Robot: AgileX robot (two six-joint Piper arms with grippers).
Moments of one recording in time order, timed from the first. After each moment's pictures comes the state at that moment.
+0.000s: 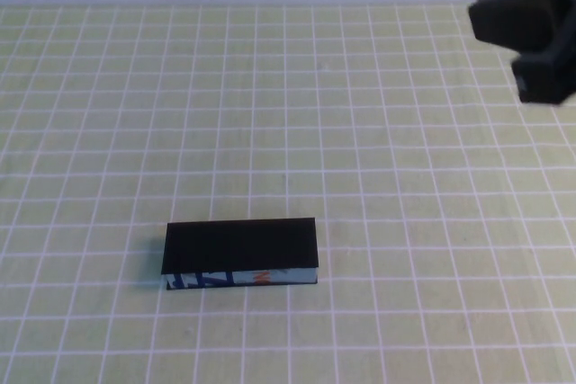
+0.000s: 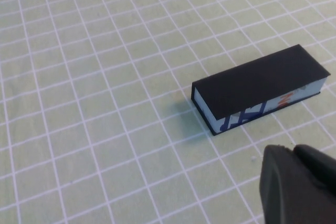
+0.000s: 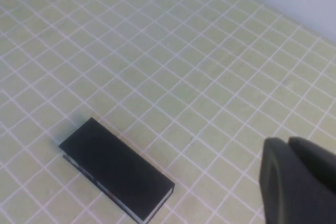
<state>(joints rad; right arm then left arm) 0.57 1.12 -1.37 0.15 0.83 -0.20 -0.48 0.29 -0.67 0.07 0.97 -0.06</state>
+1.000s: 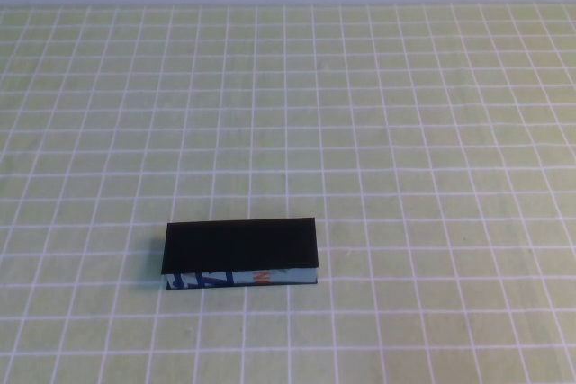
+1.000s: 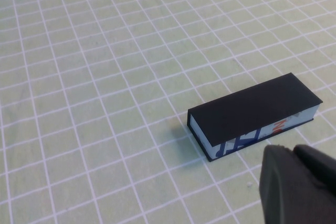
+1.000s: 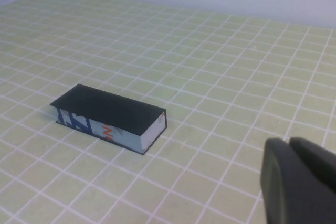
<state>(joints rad) 0.57 0.08 -0.30 0.05 0.47 0.05 -0.48 0.29 -0.67 0.06 0.90 -0.05</state>
